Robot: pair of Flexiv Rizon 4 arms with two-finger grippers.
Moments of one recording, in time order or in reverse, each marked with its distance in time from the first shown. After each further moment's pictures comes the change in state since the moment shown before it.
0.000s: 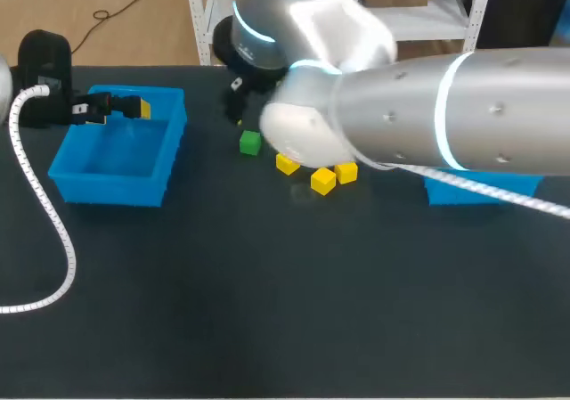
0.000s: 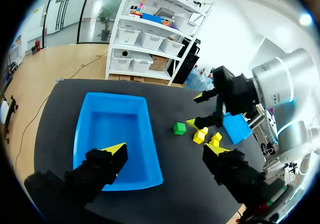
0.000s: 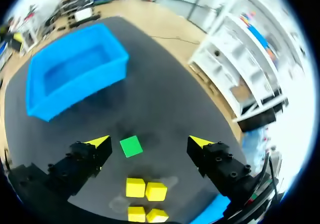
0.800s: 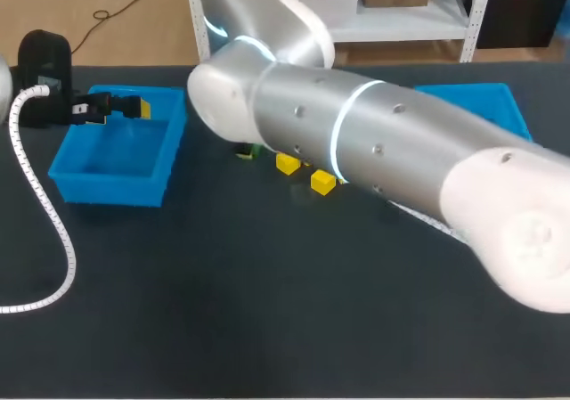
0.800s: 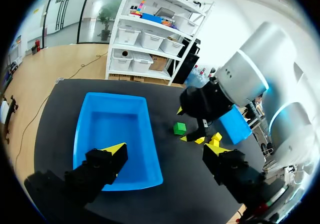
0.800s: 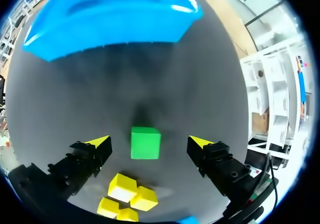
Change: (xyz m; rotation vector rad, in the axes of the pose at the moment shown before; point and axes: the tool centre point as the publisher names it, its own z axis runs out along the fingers) left arm 0.000 0.000 0.000 0.000 0.000 0.000; right arm 0.029 0.022 0.052 -0.175 0.244 -0.423
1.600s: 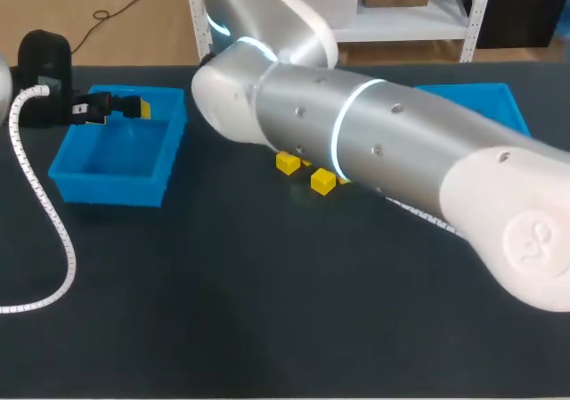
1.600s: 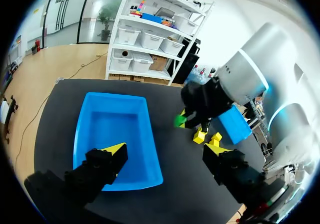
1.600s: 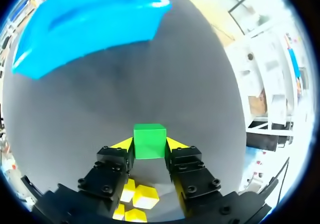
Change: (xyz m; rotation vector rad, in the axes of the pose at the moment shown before) left arm 0.000 0.000 0.000 0.000 0.000 0.000; right arm 0.002 -0.017 -0.010 0.047 -0.019 0.181
